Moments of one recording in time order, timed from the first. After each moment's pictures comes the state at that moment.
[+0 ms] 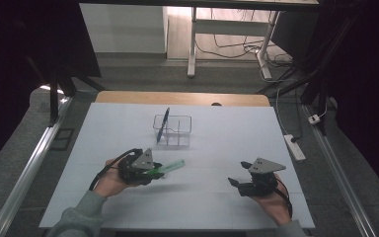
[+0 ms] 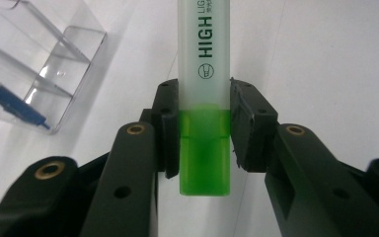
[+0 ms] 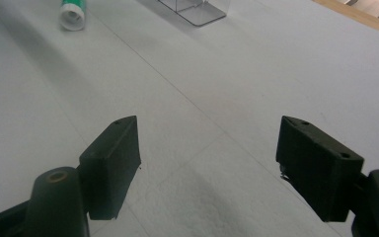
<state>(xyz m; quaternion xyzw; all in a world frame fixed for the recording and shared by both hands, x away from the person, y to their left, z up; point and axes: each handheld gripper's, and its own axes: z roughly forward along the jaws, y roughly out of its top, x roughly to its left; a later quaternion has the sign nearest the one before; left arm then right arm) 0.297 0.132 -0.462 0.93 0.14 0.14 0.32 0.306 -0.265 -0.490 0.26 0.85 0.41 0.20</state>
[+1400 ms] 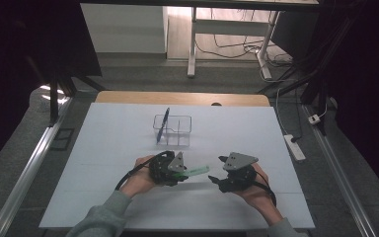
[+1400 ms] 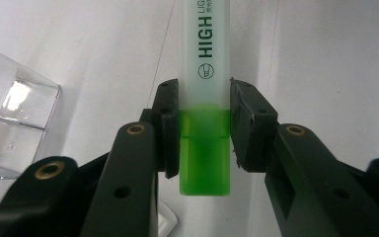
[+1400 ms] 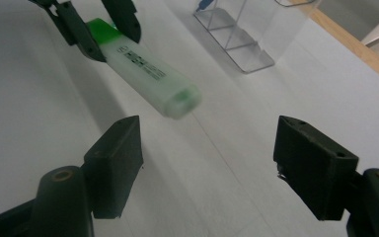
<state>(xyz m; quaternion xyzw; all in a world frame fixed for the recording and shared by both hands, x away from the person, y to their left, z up) 0.313 0.057 -0.474 0.94 0.09 0.13 0.29 0.311 -0.199 -0.466 0.16 0.89 0.38 0.20</state>
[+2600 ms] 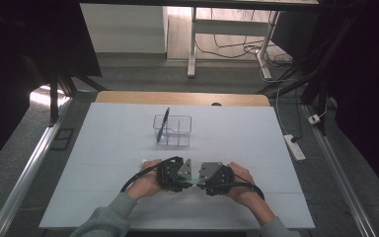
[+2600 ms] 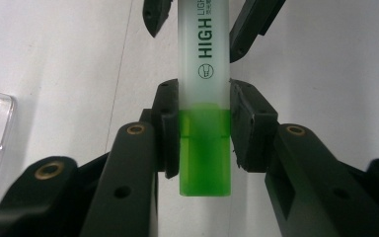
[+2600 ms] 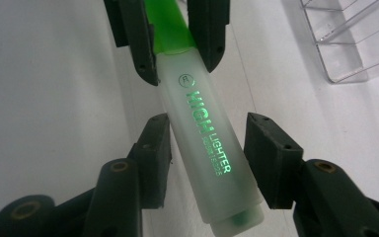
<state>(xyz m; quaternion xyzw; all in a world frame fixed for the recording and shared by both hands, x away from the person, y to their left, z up) 0.306 0.036 -0.481 0.96 0.07 0.10 0.26 0.309 -0.146 -0.484 0.02 0.95 0.26 0.17</state>
